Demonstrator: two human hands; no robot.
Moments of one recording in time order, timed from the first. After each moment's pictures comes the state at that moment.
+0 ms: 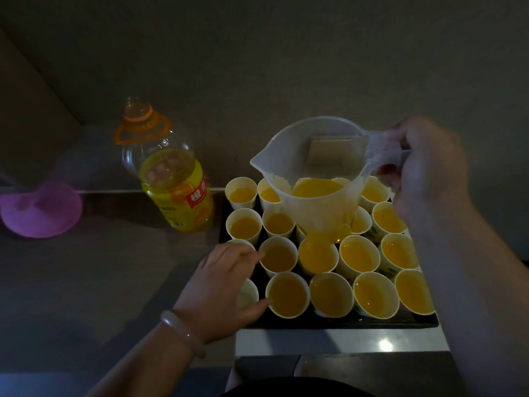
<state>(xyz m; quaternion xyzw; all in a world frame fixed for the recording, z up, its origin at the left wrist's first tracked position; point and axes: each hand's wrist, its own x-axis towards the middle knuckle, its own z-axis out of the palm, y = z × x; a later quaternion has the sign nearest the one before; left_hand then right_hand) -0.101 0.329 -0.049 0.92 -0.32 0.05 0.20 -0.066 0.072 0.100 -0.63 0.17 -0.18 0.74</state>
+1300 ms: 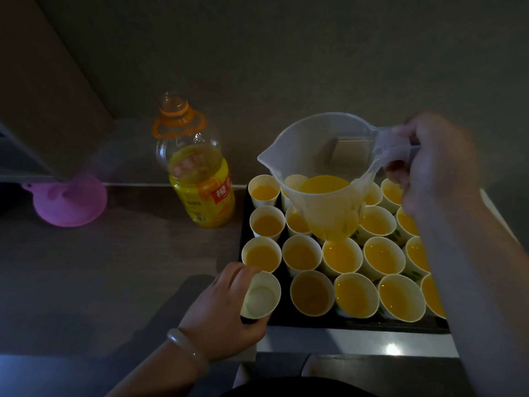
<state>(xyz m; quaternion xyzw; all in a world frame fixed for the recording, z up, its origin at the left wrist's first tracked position) -0.128 0.364 -0.061 0.93 -0.25 -0.03 0.28 -0.060 0.108 0.106 -0.65 0.21 -0.18 0.71</state>
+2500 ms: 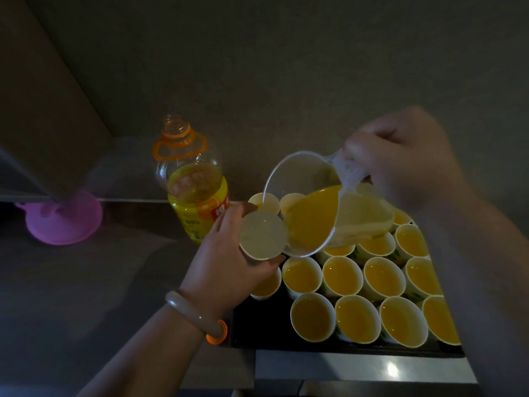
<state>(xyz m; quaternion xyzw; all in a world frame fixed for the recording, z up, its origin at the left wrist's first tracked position) -0.063 0.340 0.017 0.89 -0.15 0.04 0.43 -0.048 0.131 0.141 -0.90 -0.06 -0.18 0.39</state>
